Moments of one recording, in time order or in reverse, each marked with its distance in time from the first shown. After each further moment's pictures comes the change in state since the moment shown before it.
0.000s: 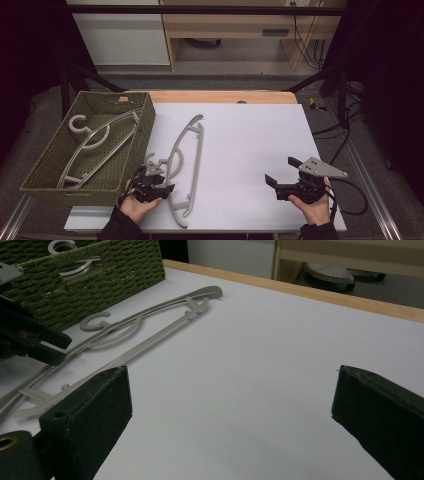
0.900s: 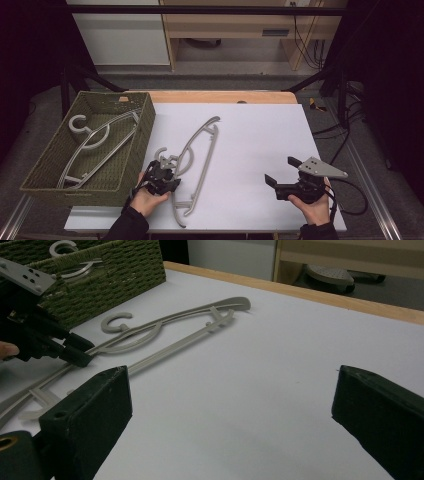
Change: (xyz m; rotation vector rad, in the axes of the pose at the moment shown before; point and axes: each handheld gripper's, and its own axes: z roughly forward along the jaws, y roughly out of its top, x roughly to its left) left arm -0.008 0.023 0.026 0.040 0.044 0.039; right arm 0.001 0.001 0.000 -0.006 0.002 0.001
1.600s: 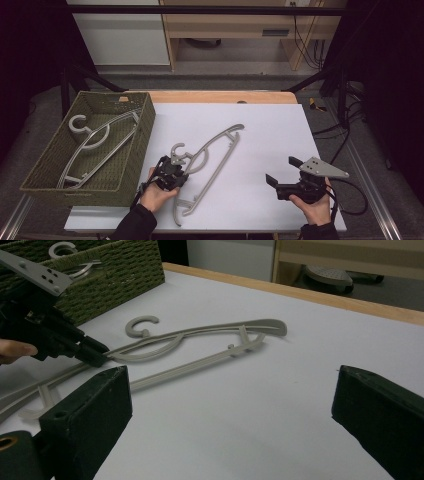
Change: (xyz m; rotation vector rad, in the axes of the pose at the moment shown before) left arm -0.009 0.021 0.014 -0.003 -0.028 0.027; right arm -0.001 0.000 -0.002 -0.003 -0.004 0.002
